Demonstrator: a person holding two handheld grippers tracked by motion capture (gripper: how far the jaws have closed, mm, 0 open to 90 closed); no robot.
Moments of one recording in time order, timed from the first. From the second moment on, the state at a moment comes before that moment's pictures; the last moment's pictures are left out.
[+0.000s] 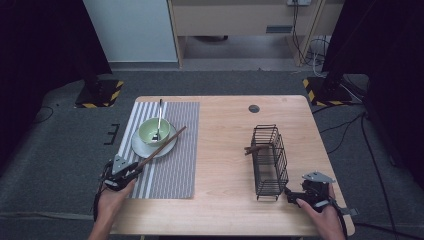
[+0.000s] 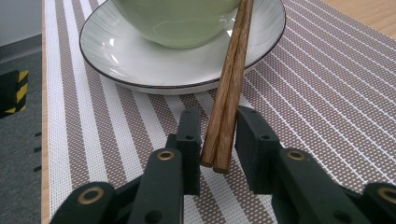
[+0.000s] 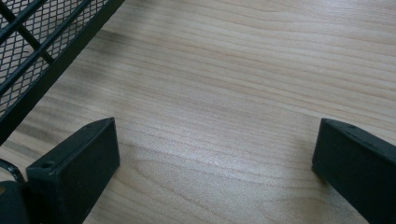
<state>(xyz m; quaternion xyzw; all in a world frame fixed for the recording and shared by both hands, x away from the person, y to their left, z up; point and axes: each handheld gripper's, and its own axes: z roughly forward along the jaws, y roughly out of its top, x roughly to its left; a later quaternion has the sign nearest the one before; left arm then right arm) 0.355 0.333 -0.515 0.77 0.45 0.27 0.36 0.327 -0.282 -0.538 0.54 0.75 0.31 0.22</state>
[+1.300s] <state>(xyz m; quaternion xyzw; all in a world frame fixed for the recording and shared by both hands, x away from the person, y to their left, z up) 0.362 0.338 -0.516 0.75 0.49 0.30 0.34 0.327 -0.281 -0.538 0.54 0.75 0.31 0.22</state>
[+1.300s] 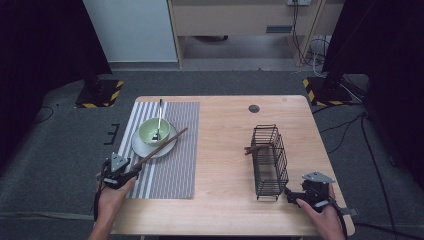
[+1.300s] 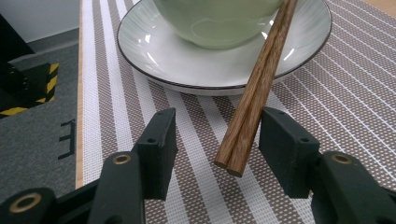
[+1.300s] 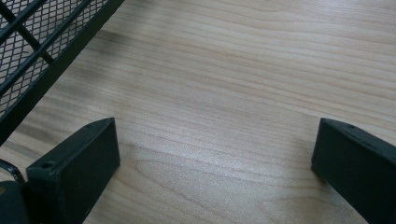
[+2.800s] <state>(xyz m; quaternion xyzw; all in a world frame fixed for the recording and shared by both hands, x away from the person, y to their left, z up) 0.383 0.353 -0.516 0.73 0.51 0.32 0.32 0.327 -0.281 -0.538 0.54 0.75 0.31 0.22</state>
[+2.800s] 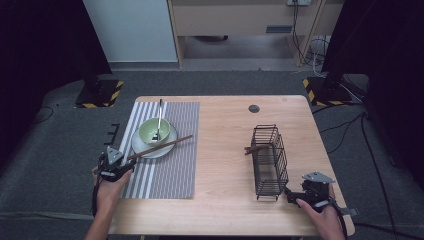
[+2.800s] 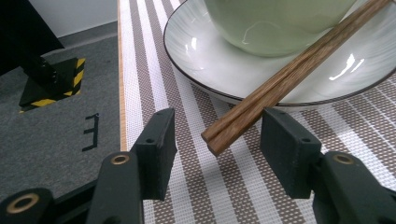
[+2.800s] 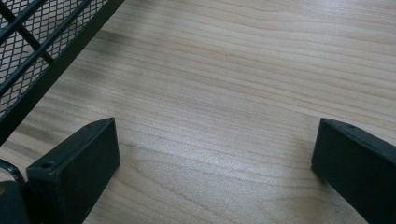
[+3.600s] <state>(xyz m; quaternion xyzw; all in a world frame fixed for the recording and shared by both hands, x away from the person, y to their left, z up) 0.383 0.356 -0.513 0.72 0.53 0.32 0.33 0.327 -0.281 -0.538 0.54 0.75 0.31 0.22</state>
